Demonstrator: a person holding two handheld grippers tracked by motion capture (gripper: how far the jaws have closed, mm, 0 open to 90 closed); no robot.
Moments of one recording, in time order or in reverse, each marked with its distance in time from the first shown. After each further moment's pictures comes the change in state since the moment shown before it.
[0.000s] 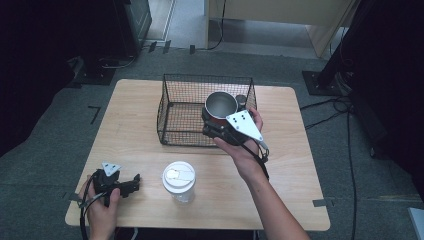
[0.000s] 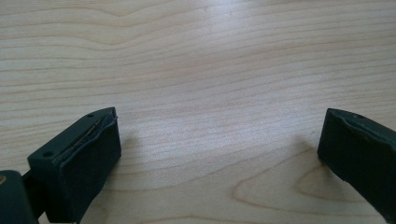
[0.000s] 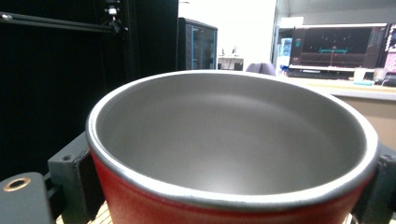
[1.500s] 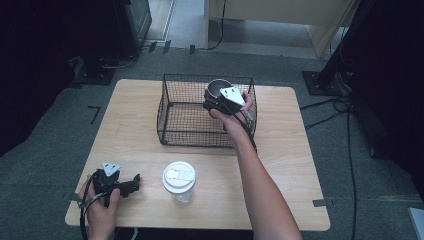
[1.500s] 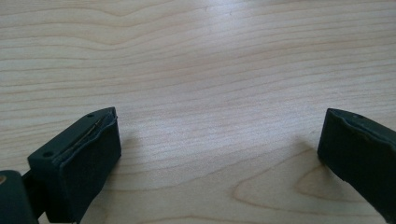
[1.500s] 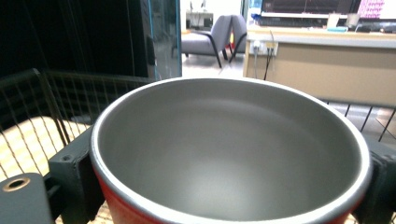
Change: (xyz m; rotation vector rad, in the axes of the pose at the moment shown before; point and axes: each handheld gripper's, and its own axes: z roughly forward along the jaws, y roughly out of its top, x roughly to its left) left arm 0.000 0.000 0.000 0.000 0.000 0.000; right arm -0.048 -0.067 0.122 0.203 -0.145 0.025
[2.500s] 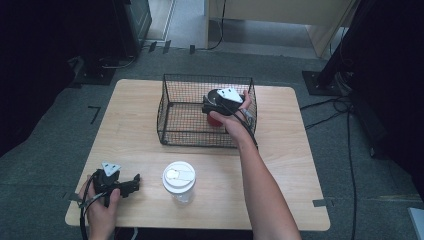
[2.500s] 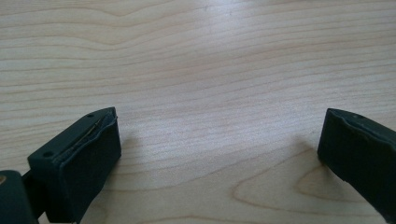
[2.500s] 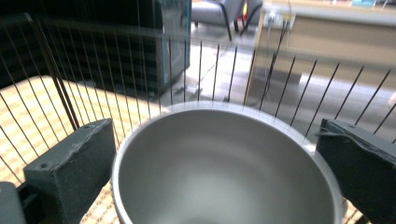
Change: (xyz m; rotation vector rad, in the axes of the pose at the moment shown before) left arm 0.000 0.000 0.000 0.002 0.000 0.003; right arm -0.001 -0.003 0.005 0.098 0.044 -0.055
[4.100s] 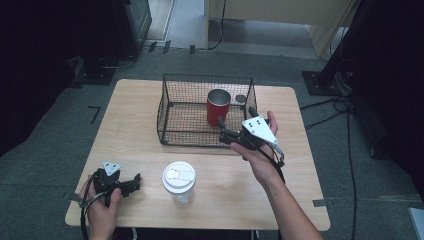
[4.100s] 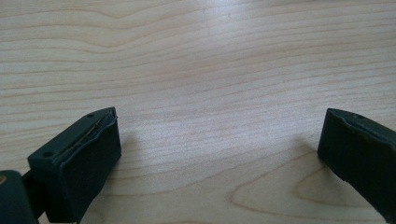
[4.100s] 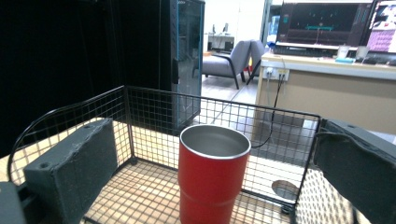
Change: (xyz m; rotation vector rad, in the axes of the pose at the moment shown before) left arm -0.001 0.001 0.001 -0.001 -0.002 -0.002; right arm -0.004 0.000 -0.161 -0.207 0.054 0.002
